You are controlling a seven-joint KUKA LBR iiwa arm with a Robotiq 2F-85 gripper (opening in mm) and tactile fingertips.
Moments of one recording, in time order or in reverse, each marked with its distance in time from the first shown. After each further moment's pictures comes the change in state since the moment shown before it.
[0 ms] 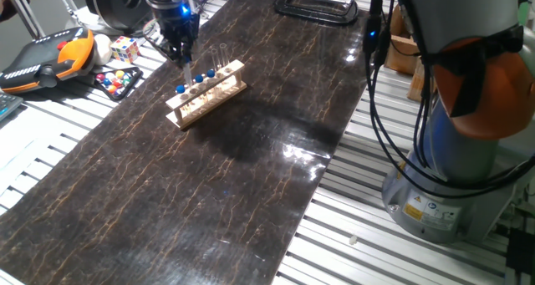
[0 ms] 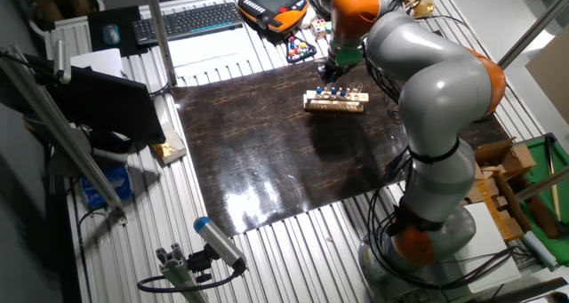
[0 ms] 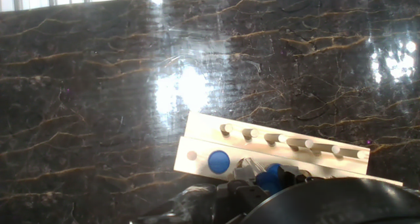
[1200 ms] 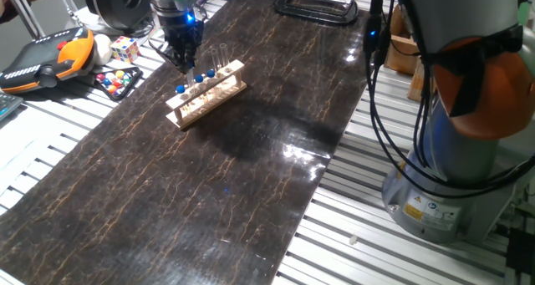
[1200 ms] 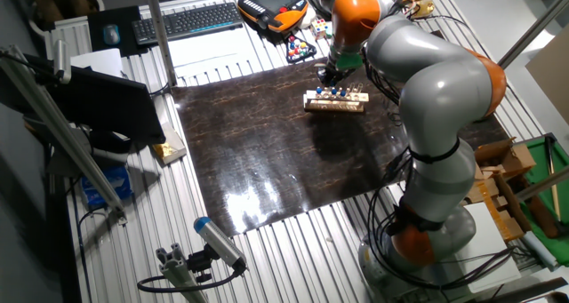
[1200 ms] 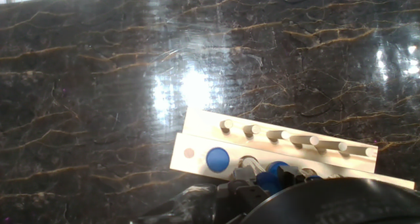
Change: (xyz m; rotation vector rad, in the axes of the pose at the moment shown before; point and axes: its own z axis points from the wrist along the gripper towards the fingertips) arm 0.004 -0.002 0.016 -0.006 -0.008 0.007
